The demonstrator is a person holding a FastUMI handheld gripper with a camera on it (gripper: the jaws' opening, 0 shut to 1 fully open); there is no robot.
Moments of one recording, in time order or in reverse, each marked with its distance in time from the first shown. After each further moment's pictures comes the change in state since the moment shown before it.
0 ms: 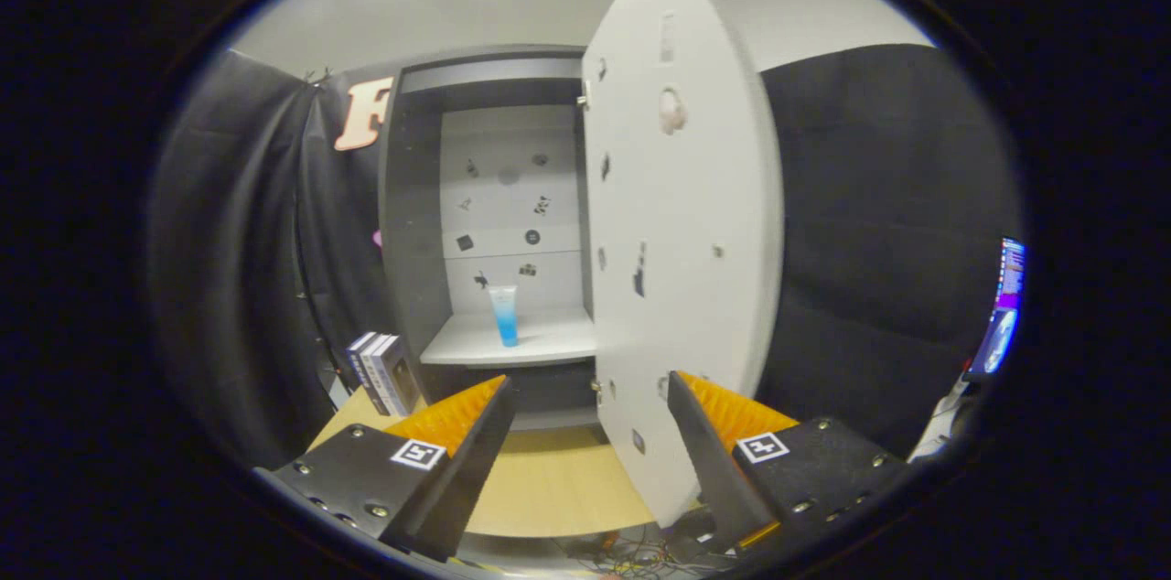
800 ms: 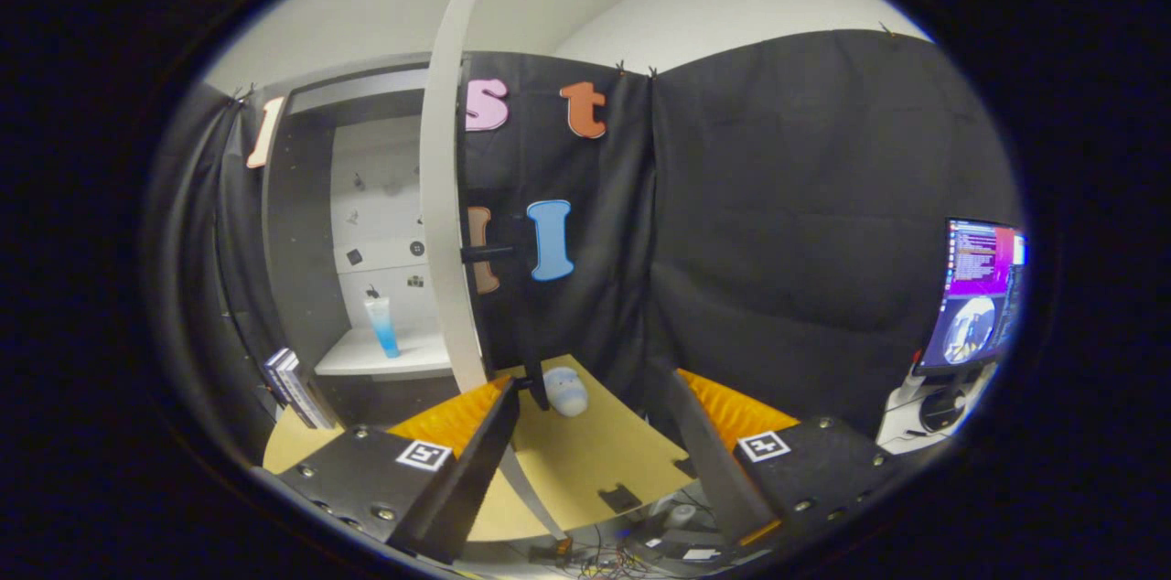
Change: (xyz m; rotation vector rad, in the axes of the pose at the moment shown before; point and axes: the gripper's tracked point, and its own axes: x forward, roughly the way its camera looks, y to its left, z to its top) arm 0.015 -0.119 0.009 0.031 -0.017 -0.191
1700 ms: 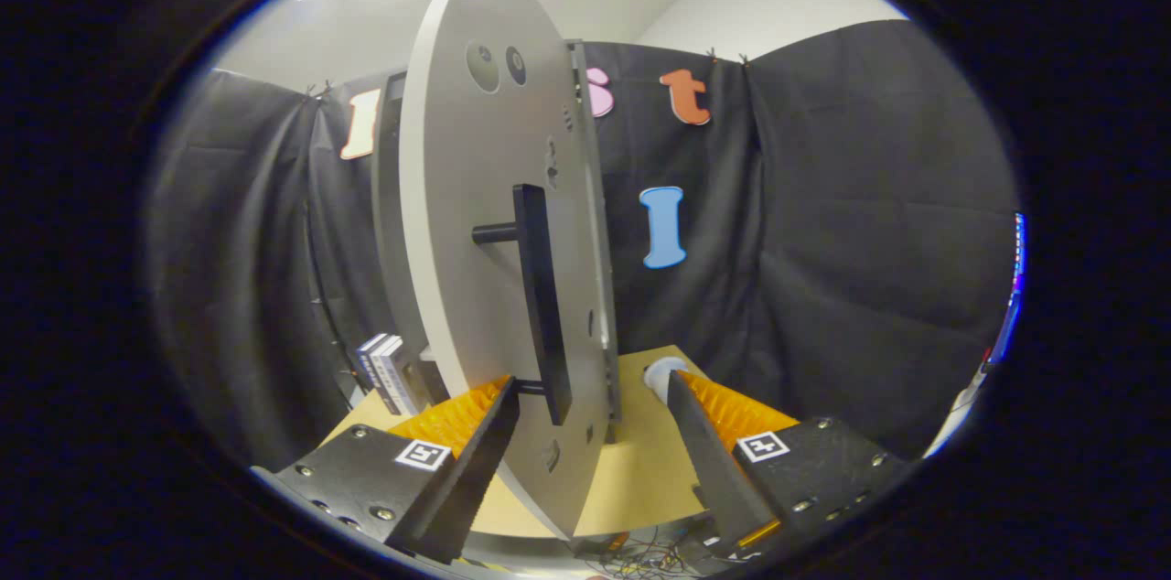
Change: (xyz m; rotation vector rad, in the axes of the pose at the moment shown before) arm -0.013 0.129 -0.026 0.008 0.046 0.355
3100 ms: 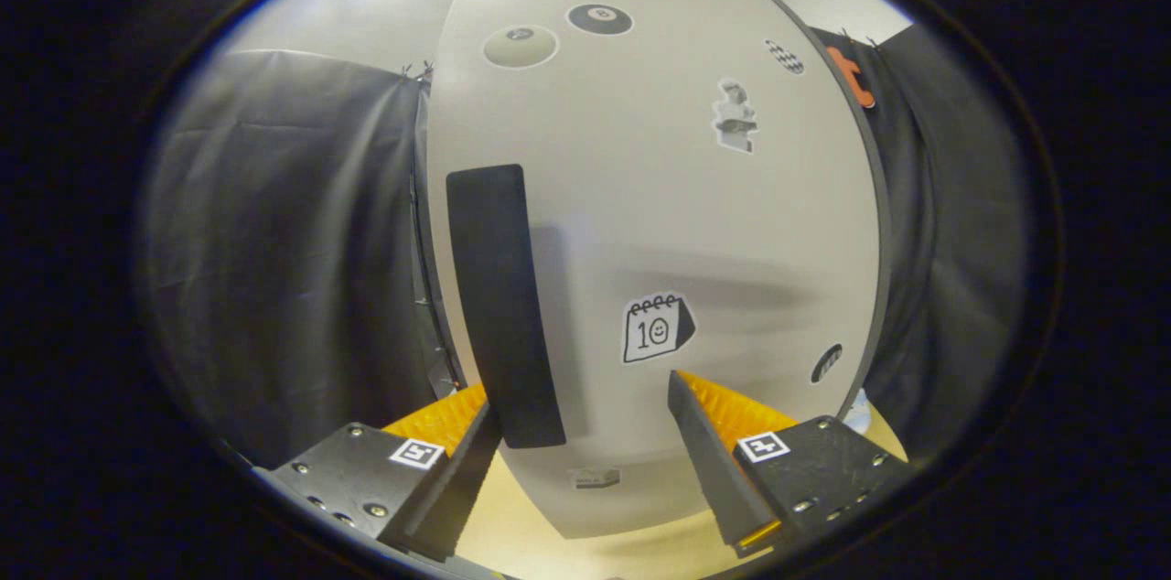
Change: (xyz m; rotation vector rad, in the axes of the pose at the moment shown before) arm 0.145 0.210 -0.015 -0.033 -0.002 0.374
